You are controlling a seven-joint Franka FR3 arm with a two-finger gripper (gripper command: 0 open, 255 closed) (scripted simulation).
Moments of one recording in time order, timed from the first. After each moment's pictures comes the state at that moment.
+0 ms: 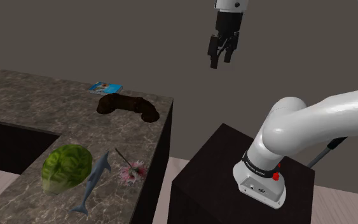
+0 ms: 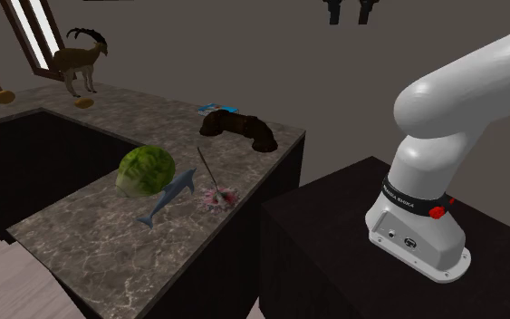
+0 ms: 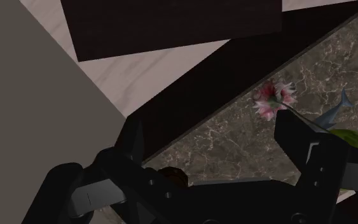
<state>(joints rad) 0.02 -0.82 -0.05 -2.33 -0.01 1.43 0.07</state>
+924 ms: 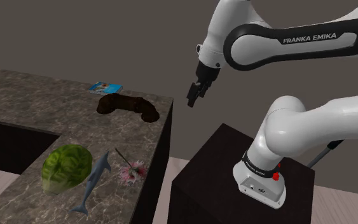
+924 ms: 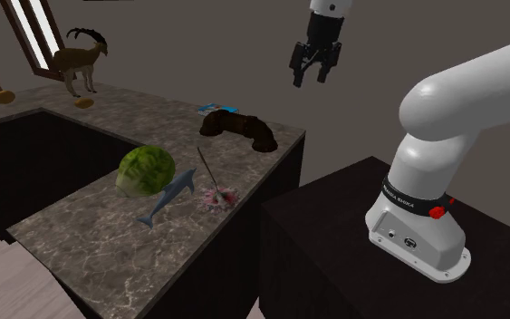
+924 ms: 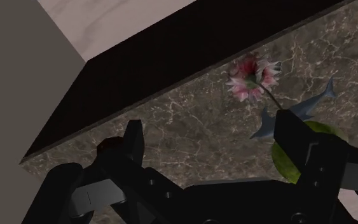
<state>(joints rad) 0.14 -0.95 0.05 -2.82 0.08 2.03 0.05</state>
